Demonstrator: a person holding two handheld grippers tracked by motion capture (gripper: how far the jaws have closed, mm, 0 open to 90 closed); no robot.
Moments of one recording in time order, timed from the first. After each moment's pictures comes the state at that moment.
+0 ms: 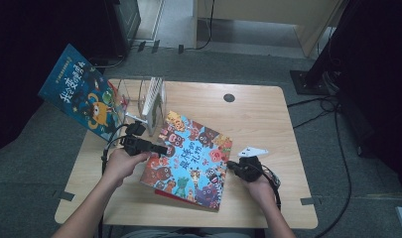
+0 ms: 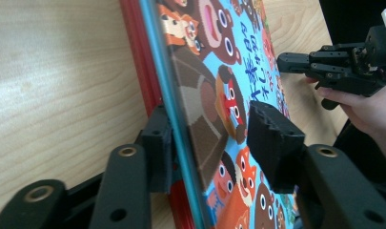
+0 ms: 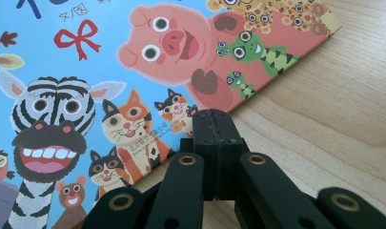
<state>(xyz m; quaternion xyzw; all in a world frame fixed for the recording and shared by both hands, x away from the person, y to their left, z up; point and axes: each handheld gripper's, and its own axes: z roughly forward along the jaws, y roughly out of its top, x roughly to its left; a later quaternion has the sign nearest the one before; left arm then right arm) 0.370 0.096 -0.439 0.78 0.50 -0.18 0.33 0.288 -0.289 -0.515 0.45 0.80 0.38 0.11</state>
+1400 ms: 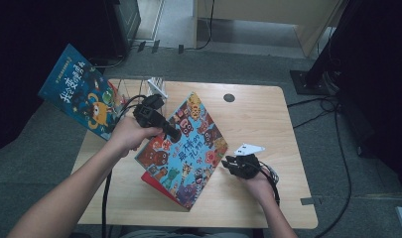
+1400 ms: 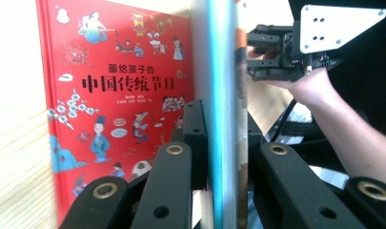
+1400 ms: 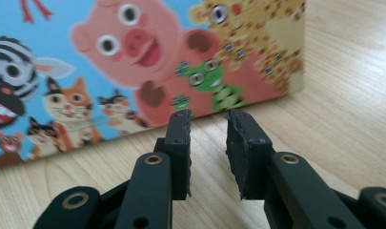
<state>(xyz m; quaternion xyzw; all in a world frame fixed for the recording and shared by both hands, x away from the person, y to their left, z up) 0.400 0.038 -0.333 0.84 0.43 -0.22 0.25 0.294 -0.281 -0.503 0.40 0.82 0.39 0.13</state>
